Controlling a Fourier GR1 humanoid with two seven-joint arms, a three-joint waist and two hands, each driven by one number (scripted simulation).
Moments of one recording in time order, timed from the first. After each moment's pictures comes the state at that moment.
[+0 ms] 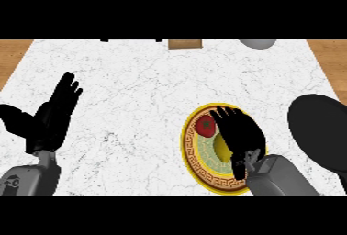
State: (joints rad) left arm -0.17 0.24 0.02 -1.58 0.18 0.14 0.22; right arm -0.36 -0.25 0.50 -1.62 0.88 0.66 0.63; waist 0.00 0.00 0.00
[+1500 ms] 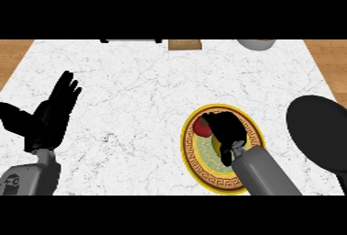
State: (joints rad) left arm -0.18 0.19 0.09 -1.57 0.13 0.07 0.23; right arm -0.40 -0.12 0.41 -1.19 1.11 0.37 0.24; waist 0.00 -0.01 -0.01
